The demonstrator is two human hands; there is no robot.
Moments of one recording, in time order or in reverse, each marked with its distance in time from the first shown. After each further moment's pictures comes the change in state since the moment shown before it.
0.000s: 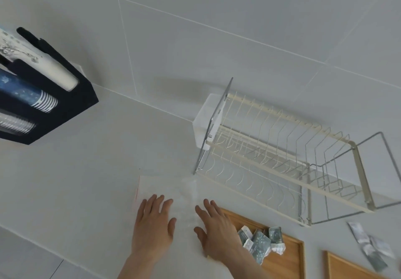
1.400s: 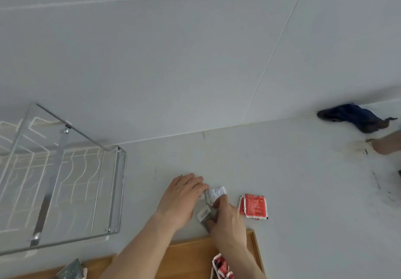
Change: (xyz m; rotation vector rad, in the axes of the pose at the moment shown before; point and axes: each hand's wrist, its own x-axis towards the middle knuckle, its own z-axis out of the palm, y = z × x) left_hand 0.050 0.614 0.136 0.203 -0.403 0.846; right_hand -0.203 0.502 -0.012 0.676 0.372 0.769
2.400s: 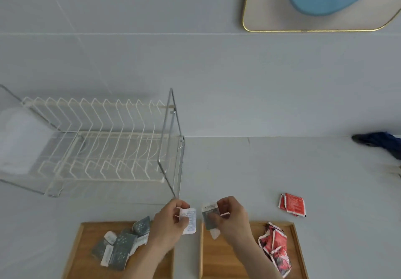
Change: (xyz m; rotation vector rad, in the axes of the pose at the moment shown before) left_hand -0.194 -0.072 0.016 -0.954 0.233 -0.678; right_hand -0.079 -0.084 0.049 0.468 -0.111 0.004
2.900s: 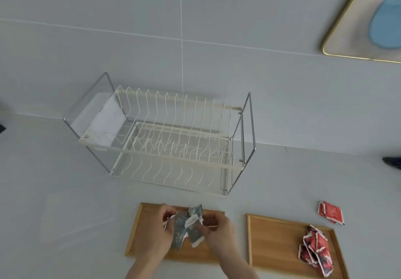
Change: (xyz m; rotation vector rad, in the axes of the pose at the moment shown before) left_hand -0.058 -0.116 -0.129 0.137 0.305 0.042; right_hand -0.077 -0.028 0.172 -0.115 -0.050 -0.027
